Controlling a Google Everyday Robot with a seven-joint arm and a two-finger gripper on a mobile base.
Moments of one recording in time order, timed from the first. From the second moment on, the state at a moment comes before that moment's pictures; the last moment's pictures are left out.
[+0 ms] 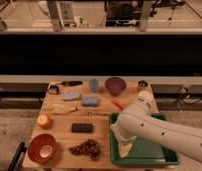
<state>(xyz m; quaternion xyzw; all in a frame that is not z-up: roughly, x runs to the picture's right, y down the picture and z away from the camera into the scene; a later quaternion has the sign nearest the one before) 0.082 0.233 0.656 -0.30 -0.11 -0.13 0.94</state>
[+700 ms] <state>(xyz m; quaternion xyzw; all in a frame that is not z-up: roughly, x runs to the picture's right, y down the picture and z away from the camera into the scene) 0.014 0.232 0.657 -0.31 -0.14 -0.13 0.93</state>
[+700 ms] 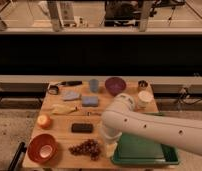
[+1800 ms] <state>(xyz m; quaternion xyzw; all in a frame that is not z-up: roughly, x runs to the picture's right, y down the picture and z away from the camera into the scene) -0.051 0.280 0.698 -0.25 -0.23 -0.22 0.91</state>
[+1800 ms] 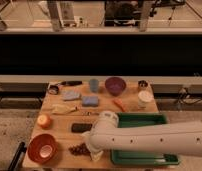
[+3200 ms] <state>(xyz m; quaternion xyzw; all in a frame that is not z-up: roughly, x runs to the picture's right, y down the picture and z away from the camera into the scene) -0.033 0.249 0.702 -0.21 -0.28 -0.23 0.91</state>
